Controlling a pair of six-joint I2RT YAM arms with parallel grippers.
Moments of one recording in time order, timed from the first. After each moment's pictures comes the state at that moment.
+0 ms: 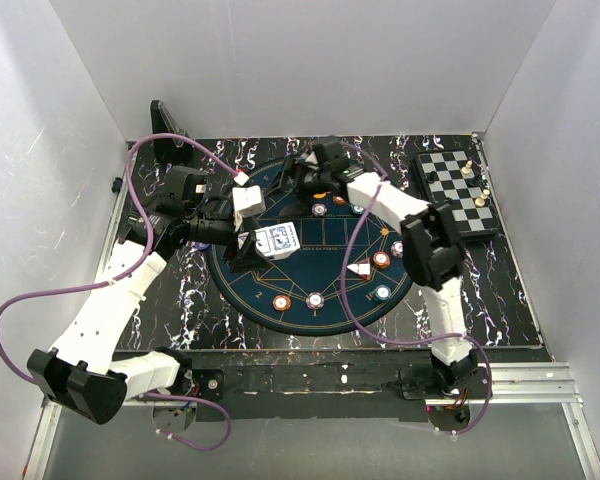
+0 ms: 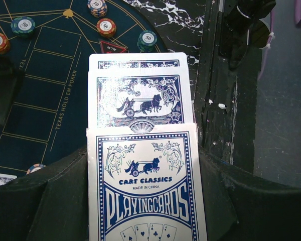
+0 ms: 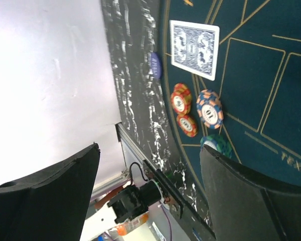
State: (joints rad) left arm -0.39 1.18 1.30 -0.90 0.90 0.54; right arm 0.60 2.22 1.81 -0.30 -0.65 1.03
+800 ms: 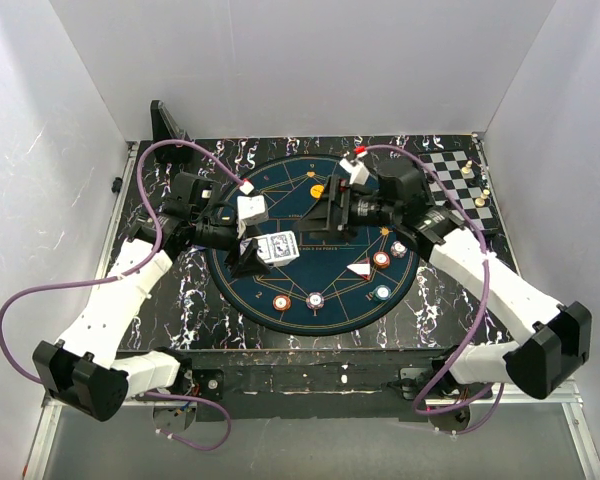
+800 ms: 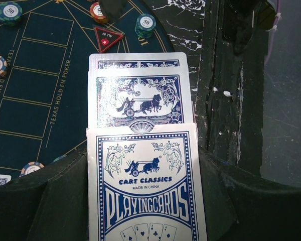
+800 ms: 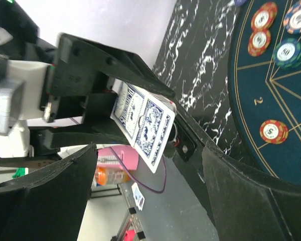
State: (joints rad) left arm -0.39 1.19 1.23 -0.90 0.91 0.62; right arm 0.61 1.27 1.19 -0.27 -0.67 0.92
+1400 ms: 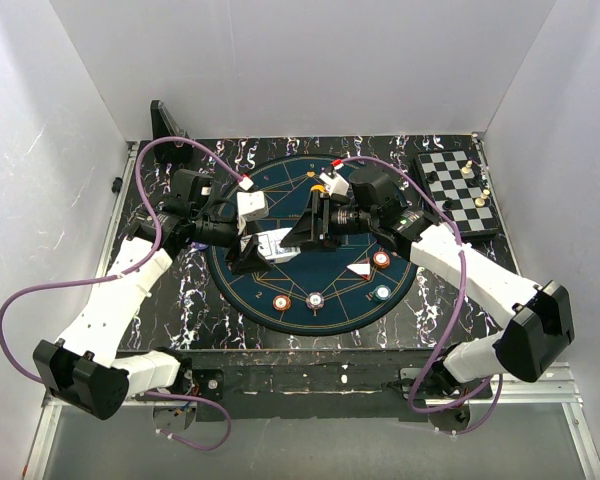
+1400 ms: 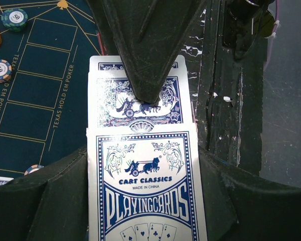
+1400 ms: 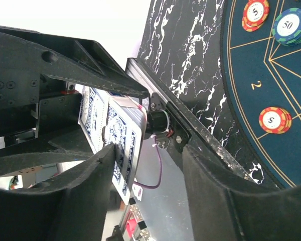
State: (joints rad) left arm -0.39 1.20 1.25 -0.88 0.91 0.60; right arm 0.72 1.39 1.20 -0.30 -0.61 0.91
